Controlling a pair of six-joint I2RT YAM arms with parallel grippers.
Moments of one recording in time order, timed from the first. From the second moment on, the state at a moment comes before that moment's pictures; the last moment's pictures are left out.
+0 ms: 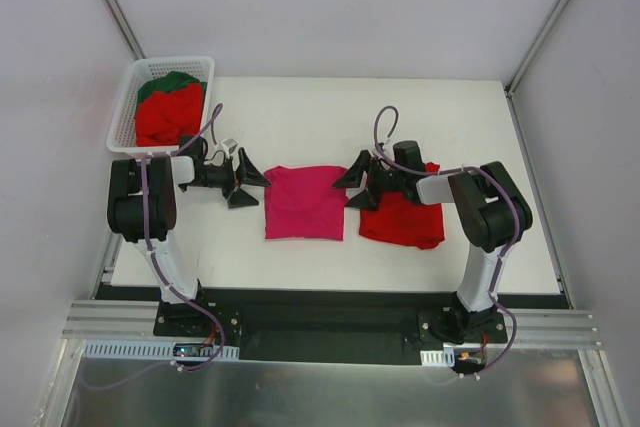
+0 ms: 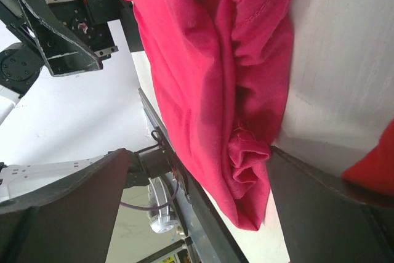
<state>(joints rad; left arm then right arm) 0.10 1.88 0.96 -0.30 1.09 -0.39 0.38 1.91 0.87 0.35 -0.84 1.00</state>
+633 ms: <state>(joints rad) 0.02 1.93 0.91 0.01 1.17 -0.59 0.38 1.88 0.84 0.33 -0.85 0.97</state>
